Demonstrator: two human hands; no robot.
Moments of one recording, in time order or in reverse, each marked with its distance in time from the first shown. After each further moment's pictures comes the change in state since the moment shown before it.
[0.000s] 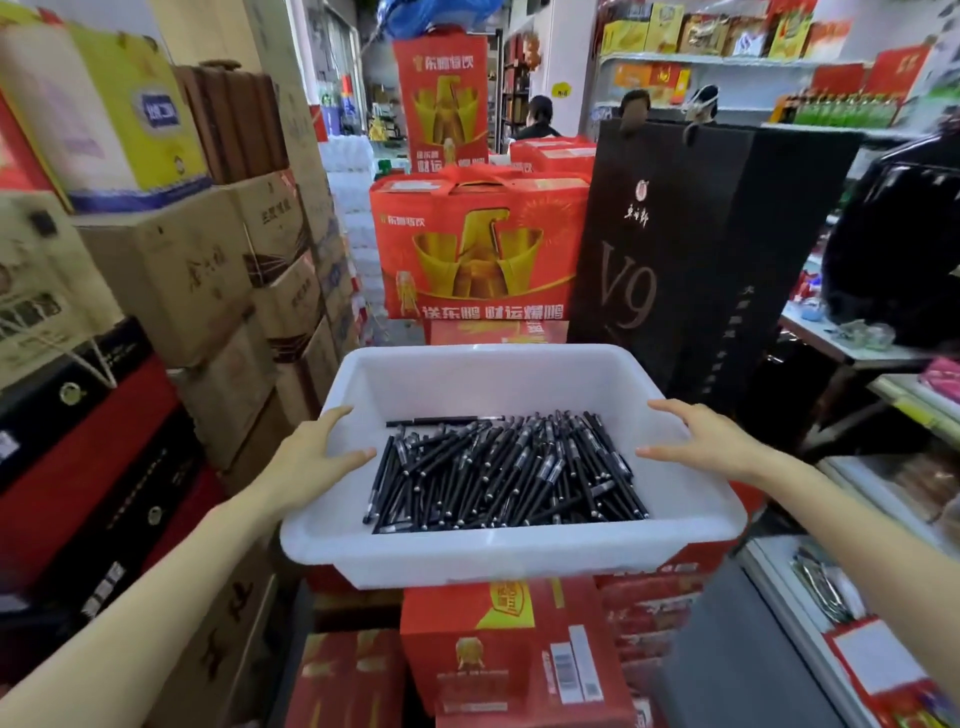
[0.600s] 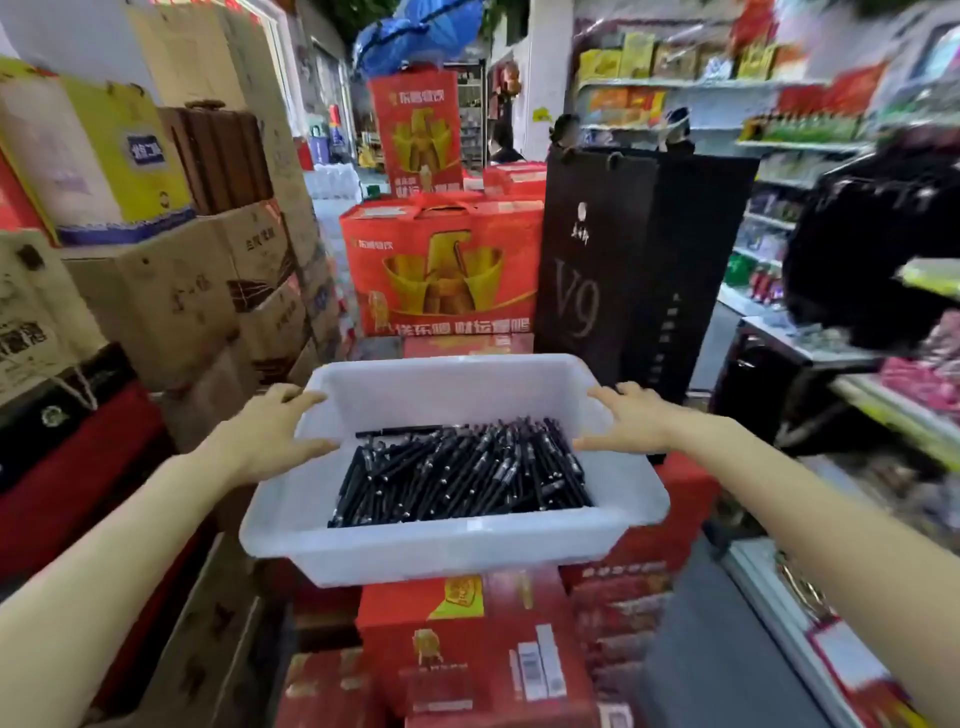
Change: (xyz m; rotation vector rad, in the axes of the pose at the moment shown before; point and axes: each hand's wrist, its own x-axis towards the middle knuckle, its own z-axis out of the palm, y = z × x) left_hand 0.002 0.031 -0.031 0.518 -0.005 0.135; right_hand -0.019 -0.032 -0.031 -0.404 -0.133 -0.057
